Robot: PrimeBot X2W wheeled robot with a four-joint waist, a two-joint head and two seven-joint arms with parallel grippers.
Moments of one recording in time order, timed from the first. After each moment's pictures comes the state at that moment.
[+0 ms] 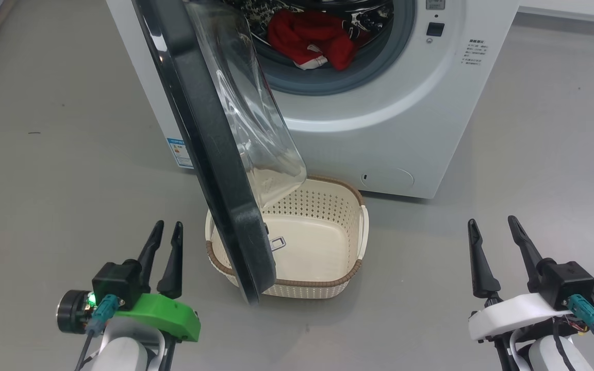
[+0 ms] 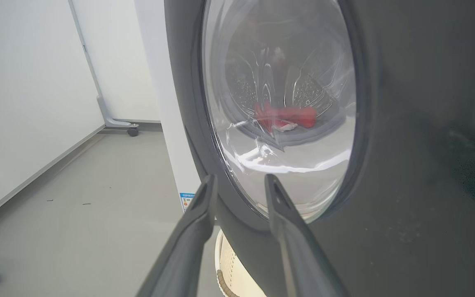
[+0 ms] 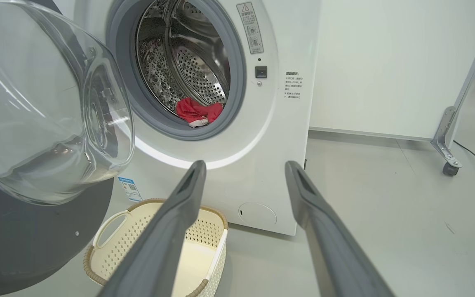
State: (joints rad) left arm -0.17 0.03 -0.23 0.33 -0.32 0.01 -0.25; right arm -0.01 -0.15 0.20 0.15 0.33 -0.07 -0.26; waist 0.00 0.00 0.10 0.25
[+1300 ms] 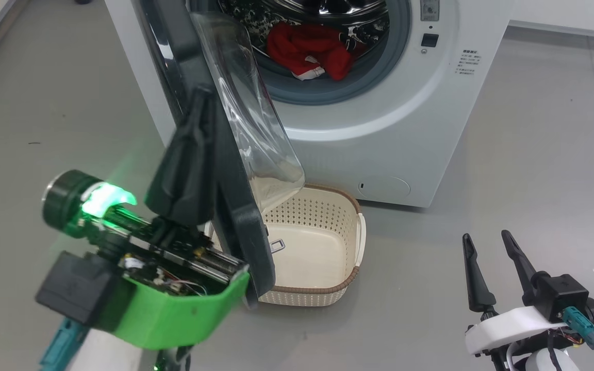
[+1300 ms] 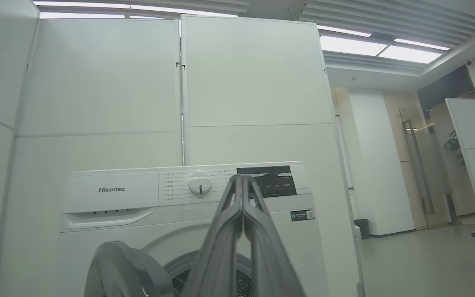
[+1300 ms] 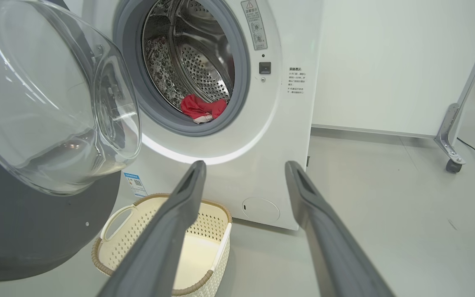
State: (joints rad) left arm -0.30 0.03 -0.32 -0.36 -0.30 -0.06 -0.26; right arm 0.03 -0.09 0.14 0.17 0.27 0.00 -0.26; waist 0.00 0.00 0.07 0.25
